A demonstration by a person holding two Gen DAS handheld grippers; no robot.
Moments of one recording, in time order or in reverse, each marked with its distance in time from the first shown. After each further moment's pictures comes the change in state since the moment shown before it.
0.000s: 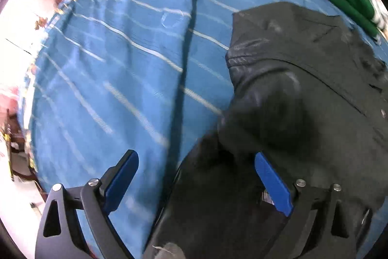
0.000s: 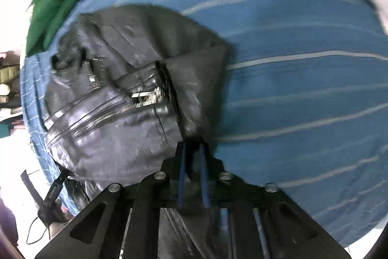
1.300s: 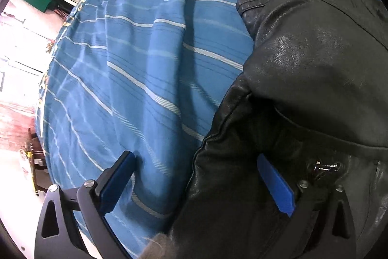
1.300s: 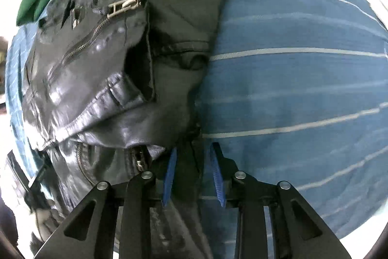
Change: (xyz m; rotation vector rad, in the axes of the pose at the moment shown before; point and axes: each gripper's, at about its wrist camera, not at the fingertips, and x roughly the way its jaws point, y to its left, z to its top) left arm 0.053 -0.008 -0.025 0.100 -0.011 0.146; right arm 0.046 -0.003 -0.060 -0.023 0.022 -0.119
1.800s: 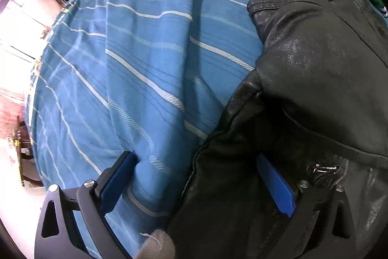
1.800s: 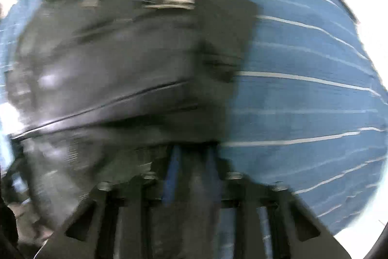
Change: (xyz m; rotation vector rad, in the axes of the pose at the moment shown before) left arm 0.004 0.009 0.000 -0.075 0.004 -0.051; right arm 0.007 0.040 0.001 -0.116 -0.063 -0.256
